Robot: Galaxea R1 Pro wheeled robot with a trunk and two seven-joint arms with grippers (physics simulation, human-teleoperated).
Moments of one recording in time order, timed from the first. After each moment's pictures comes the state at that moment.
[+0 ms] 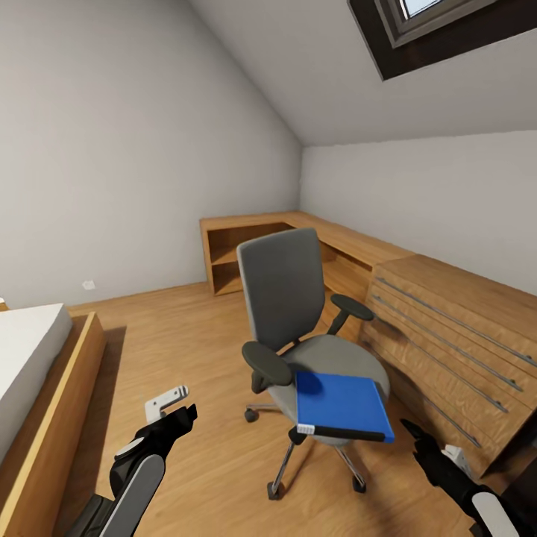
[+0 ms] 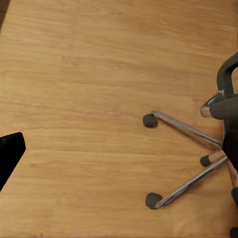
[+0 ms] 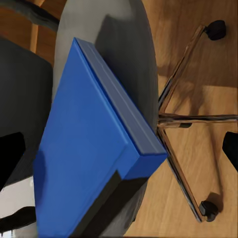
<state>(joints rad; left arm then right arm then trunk) -0.19 0.07 -0.27 -1.61 0.76 0.50 0.80 -0.39 -0.19 -0.52 -0.60 -0.81 0.43 0.44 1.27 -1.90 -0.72</state>
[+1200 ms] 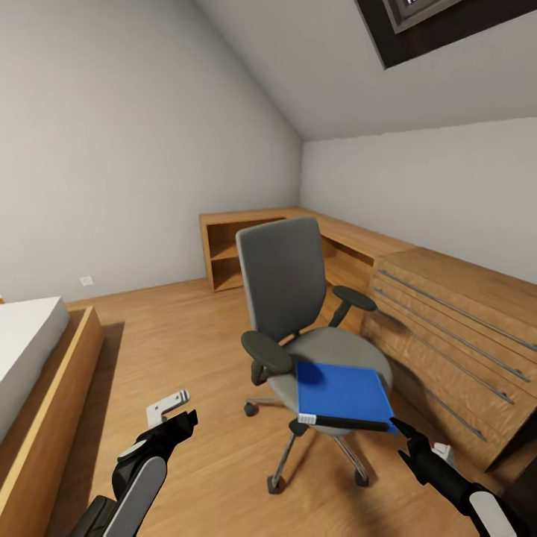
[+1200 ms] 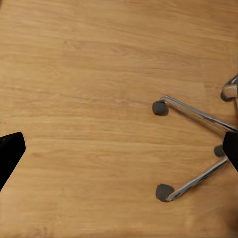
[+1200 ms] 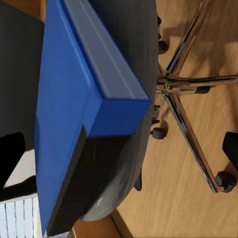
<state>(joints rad) -0.19 0.07 -0.28 -1.57 0.76 0.50 0.80 -0.39 -0.18 -0.52 -0.61 -0.81 0.58 0.51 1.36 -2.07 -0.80</state>
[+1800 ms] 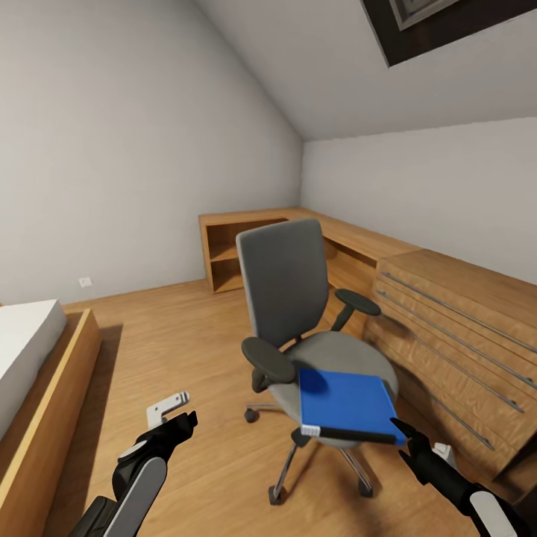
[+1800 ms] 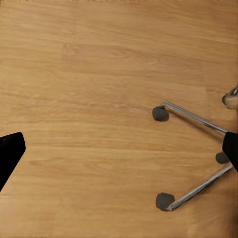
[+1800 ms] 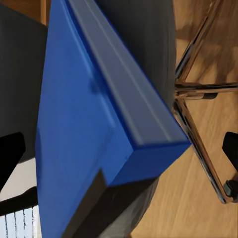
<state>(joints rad) -0.19 0.07 -0.28 -1.56 0.76 0.51 0.80 -0.39 -0.19 -0.52 -0.61 -0.81 0.58 0.51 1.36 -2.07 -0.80</state>
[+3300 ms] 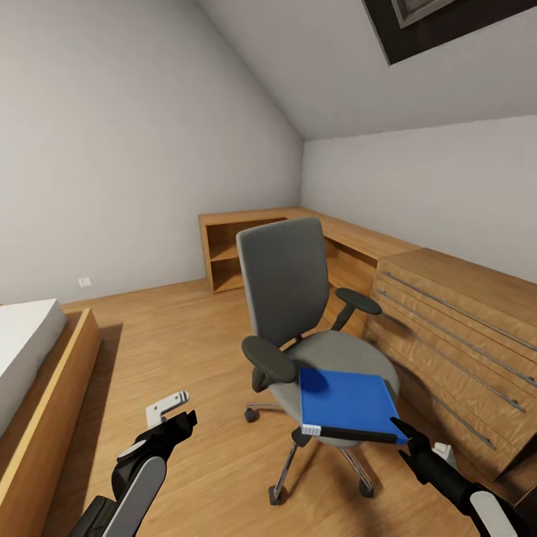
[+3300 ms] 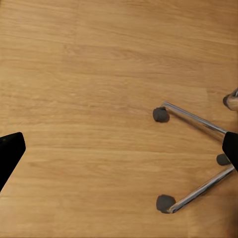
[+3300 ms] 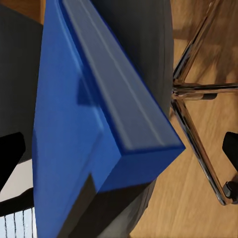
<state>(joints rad) -0.19 0.07 -0.27 -1.57 0.76 0.51 0.80 -0.39 -0.19 -0.52 -0.61 -0.81 0.58 0.51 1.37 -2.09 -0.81</state>
